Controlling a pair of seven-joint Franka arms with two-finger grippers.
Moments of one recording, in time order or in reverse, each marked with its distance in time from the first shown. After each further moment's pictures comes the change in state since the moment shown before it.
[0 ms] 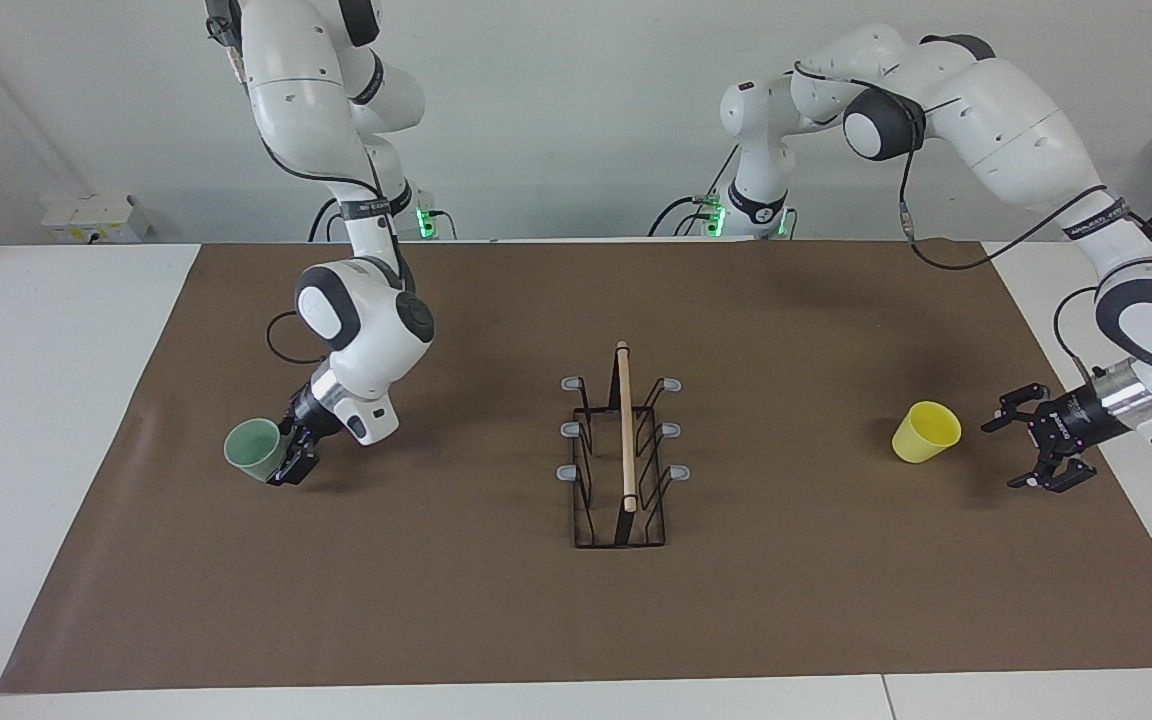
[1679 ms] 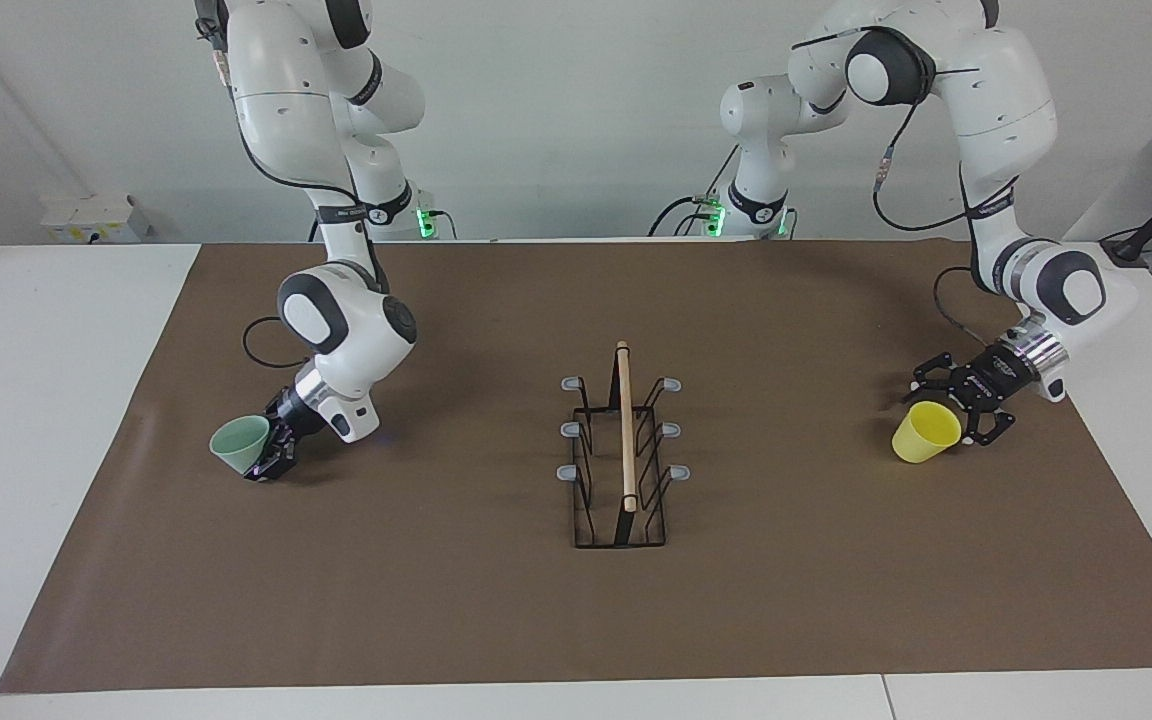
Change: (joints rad) left arm -0.043 -0.232 0.032 -0.669 -0.560 0.108 0.110; right arm -0.067 -0.002 0.000 -0.075 -0.162 0.055 0.121
